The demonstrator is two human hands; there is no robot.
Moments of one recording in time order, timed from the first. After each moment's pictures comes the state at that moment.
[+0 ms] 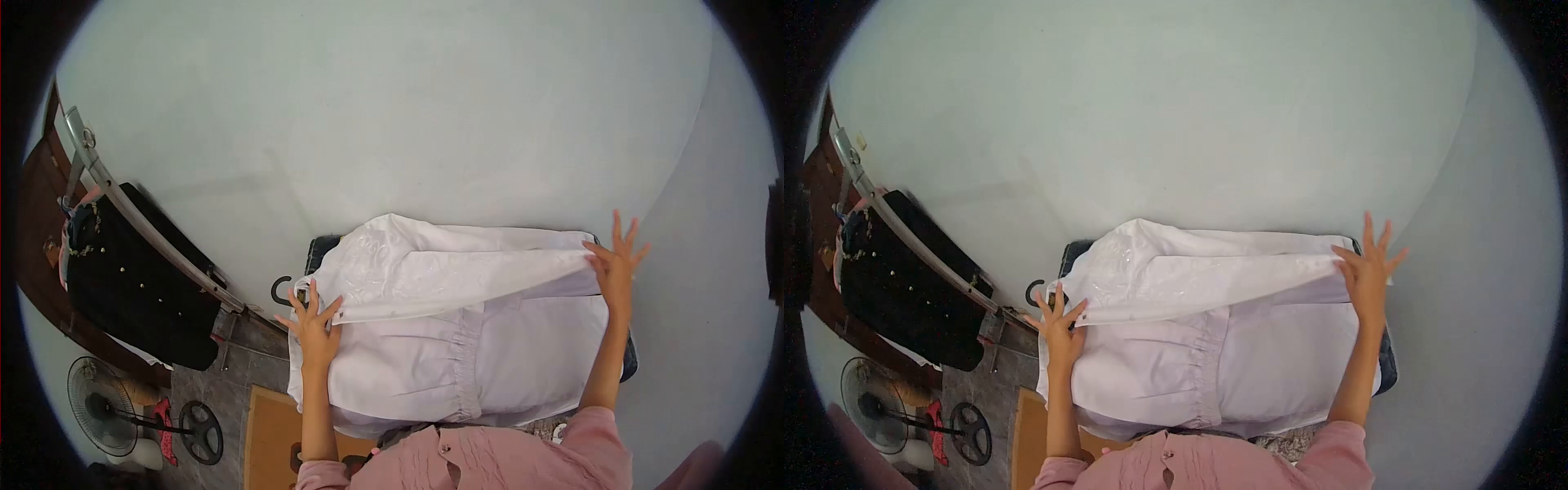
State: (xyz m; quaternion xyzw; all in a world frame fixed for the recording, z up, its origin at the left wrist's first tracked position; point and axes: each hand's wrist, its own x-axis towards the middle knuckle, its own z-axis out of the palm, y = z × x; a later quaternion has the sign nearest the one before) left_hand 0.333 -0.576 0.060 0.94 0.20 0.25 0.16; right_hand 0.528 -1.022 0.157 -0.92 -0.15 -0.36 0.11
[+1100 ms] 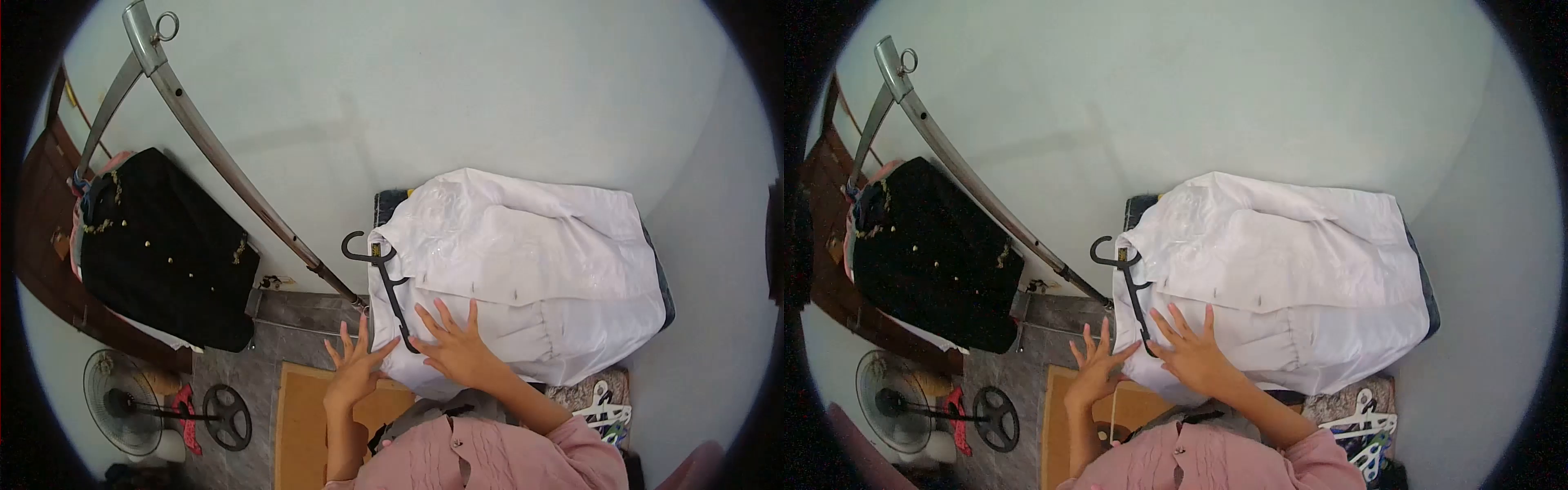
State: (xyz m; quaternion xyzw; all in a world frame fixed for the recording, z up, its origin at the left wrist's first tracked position) left_hand 0.162 -0.521 0.056 0.97 0.09 -0.06 0.20; right_hand 0.278 -0.718 0.062 -0.82 -0.54 -0.04 0.18
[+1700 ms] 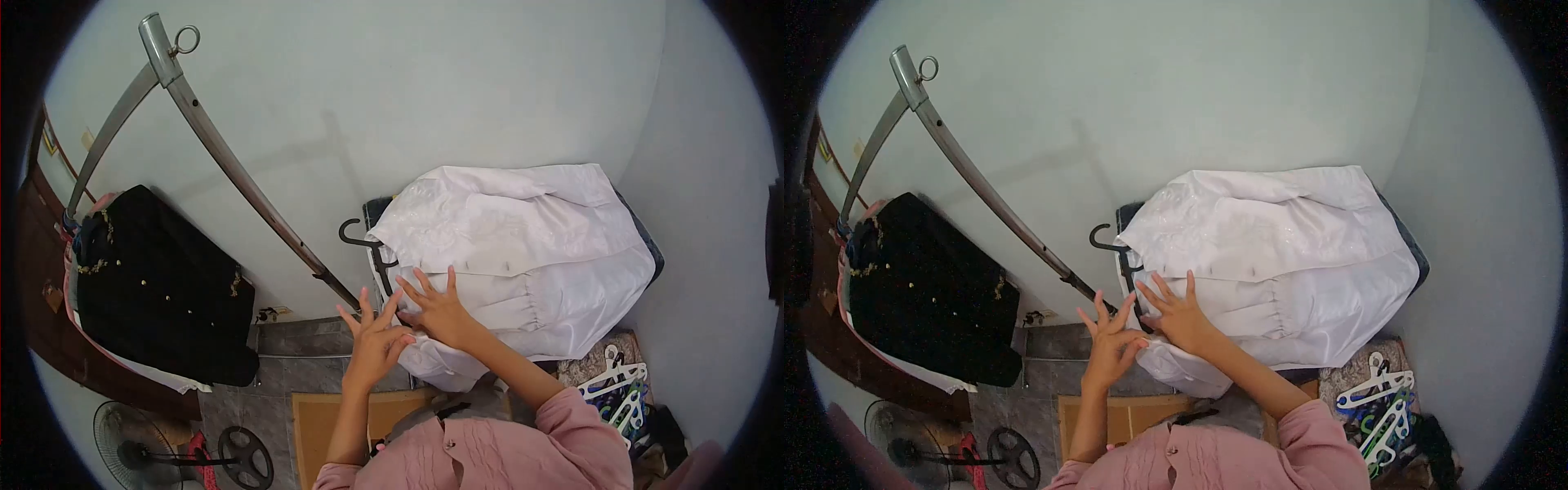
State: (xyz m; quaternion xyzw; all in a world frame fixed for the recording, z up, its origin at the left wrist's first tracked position) left_hand 0.181 -0.508 0.074 0.94 -0.13 0.19 0.26; right_hand 0.280 -0.668 0.039 -0.85 -0.49 -0.16 0.13
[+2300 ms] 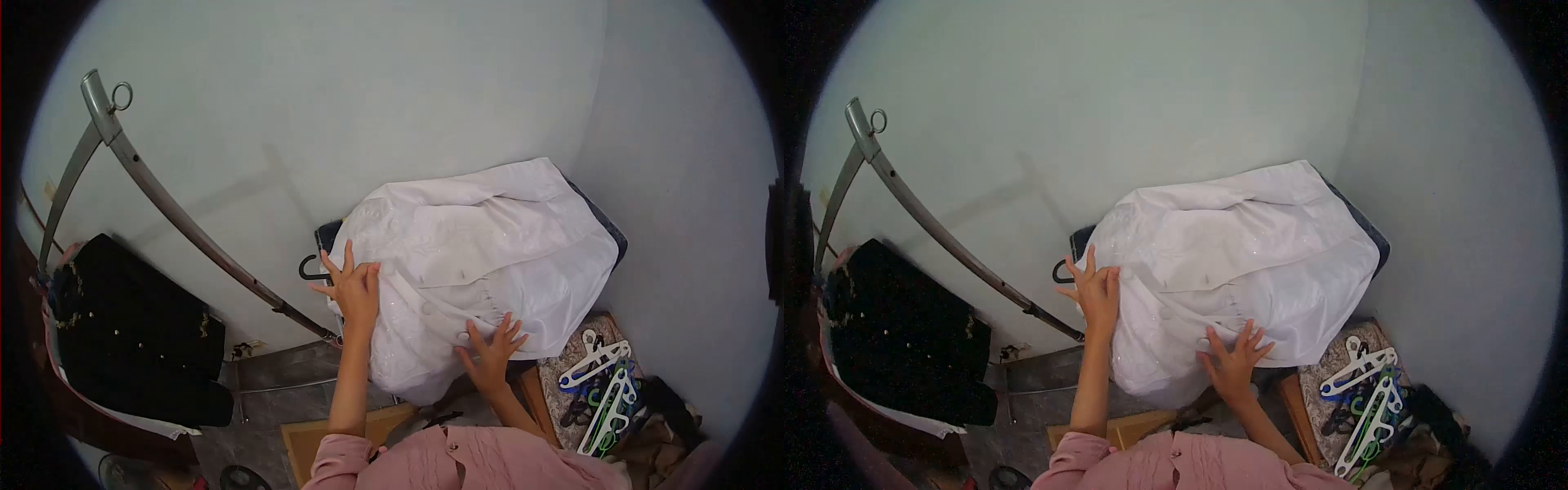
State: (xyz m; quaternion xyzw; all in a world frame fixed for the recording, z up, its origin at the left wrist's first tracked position) left_hand 0.317 -0.543 0.068 0.90 0.01 0.33 0.27; right_hand 0.201 -0.772 -0.027 -0.93 -0.04 -0.27 0.25
